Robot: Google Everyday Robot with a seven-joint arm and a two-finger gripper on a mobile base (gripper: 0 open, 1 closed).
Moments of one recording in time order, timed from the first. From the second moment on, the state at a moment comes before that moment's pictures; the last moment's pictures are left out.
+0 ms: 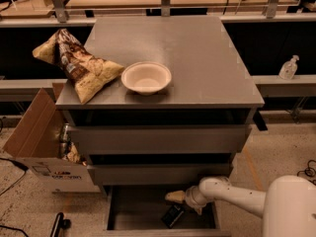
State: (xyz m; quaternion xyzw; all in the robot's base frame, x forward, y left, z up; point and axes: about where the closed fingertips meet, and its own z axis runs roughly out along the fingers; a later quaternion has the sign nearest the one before) arm 0.542 -0.124 0.205 -0.97 0.12 -0.02 0.23
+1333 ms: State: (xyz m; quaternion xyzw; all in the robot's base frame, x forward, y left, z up) arm 0.521 -0.102 0.176 -0.97 0.12 0.00 0.19
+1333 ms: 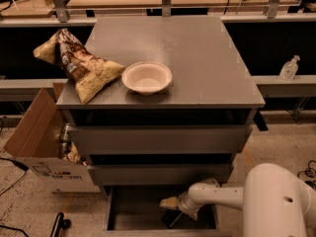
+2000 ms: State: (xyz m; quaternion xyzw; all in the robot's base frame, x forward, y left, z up) arm 0.522 -0.095 0.158 -0.98 0.12 0.00 0.17
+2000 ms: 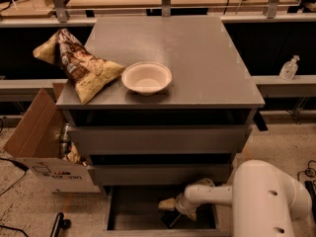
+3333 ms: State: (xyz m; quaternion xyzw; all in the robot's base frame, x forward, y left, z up) arm 0.520 -0.075 0.137 -0.98 0.10 0.00 0.16
